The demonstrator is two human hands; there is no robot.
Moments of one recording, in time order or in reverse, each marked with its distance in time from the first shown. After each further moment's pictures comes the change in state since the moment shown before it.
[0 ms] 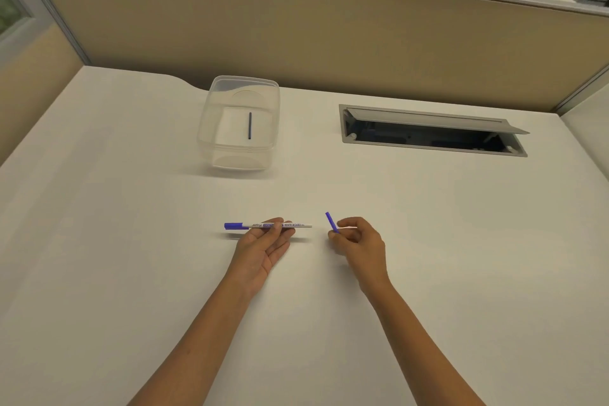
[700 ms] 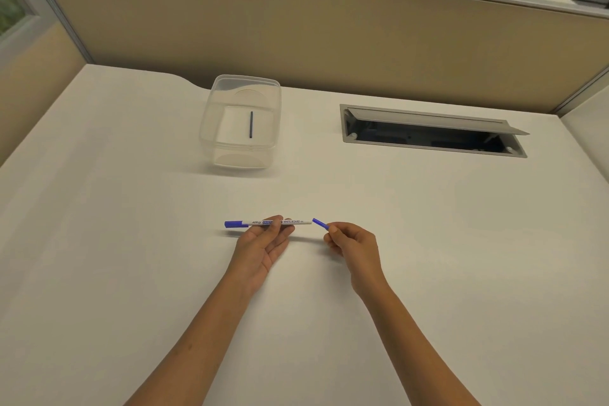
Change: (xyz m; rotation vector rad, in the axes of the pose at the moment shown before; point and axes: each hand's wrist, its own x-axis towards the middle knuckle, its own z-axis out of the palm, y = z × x) left_hand 0.001 -0.001 -0.002 -0.005 0.012 0.012; right_hand -0.009 -0.008 0.009 0.219 -0.053 0.124
